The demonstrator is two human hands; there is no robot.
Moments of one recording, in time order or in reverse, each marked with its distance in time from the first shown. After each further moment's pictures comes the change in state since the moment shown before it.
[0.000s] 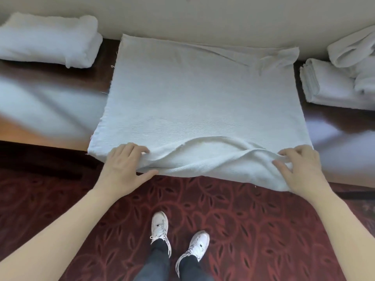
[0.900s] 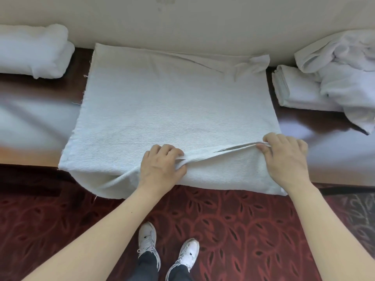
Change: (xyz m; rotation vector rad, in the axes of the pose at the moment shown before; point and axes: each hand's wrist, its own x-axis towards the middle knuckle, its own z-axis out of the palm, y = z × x) left_hand 0.065 0.130 0.039 -0.136 0.040 -0.066; right_hand 0.020 -0.015 -0.029 -0.132 0.252 -0.094
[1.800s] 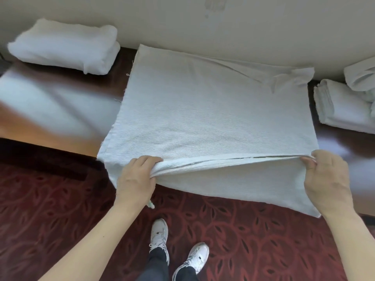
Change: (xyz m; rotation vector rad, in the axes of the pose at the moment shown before) left_hand -0.053 -0.086 -0.059 -0.011 0.028 -0.298; right_hand 0.007 -0.003 0.005 0.141 0.194 -0.044
